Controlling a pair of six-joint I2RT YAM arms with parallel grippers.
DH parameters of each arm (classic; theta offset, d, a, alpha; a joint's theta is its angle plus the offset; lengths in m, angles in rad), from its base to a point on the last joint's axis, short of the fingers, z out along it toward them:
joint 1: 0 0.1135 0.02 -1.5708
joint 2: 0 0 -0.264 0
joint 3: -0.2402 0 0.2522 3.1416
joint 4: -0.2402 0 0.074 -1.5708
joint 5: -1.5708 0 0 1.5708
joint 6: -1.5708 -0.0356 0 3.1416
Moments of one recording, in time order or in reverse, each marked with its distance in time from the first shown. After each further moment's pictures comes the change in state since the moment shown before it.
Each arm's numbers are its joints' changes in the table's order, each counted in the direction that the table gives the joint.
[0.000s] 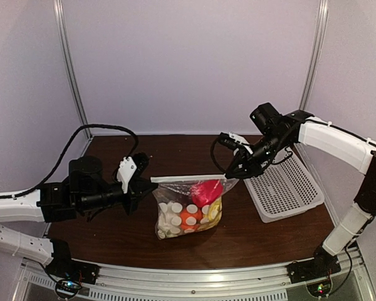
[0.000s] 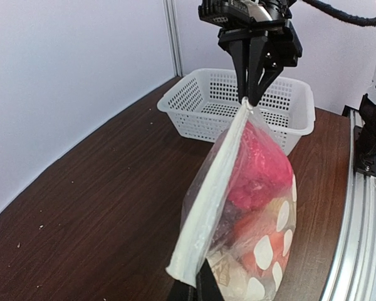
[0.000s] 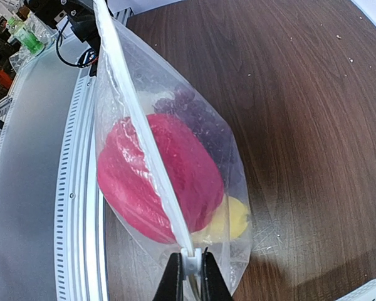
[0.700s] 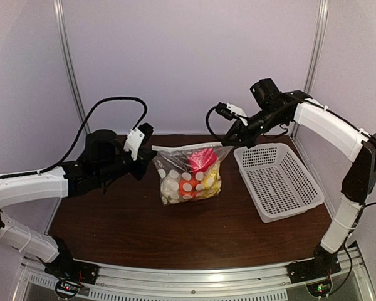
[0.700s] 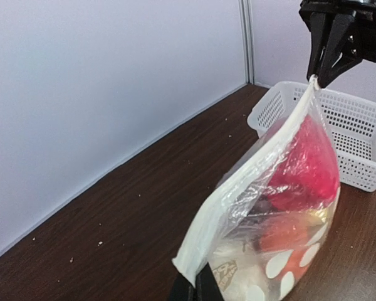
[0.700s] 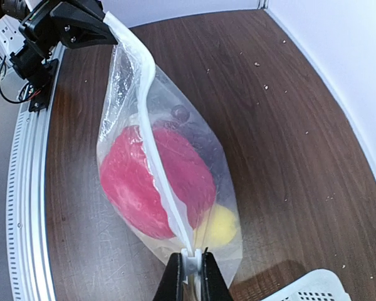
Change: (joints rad) left arm 0.284 0.287 -0.146 0.164 -0.051 -0.098; right arm -0.063 0.152 -0.326 0.007 -0.119 -0.033
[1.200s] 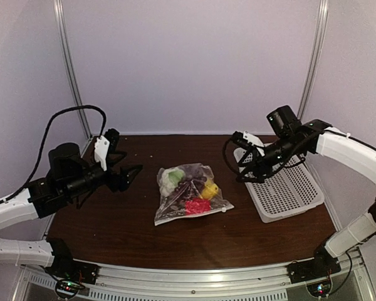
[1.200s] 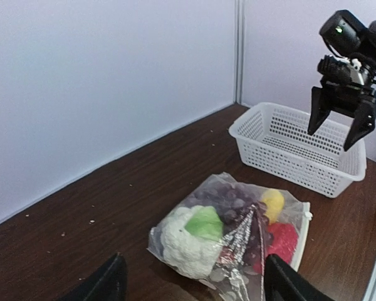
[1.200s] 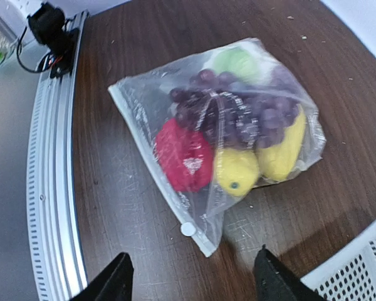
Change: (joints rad) left arm -0.002 -0.370 0.197 -0.096 -0.056 0.125; right arm 0.043 -0.293 0.517 0.137 -0.006 -0.050
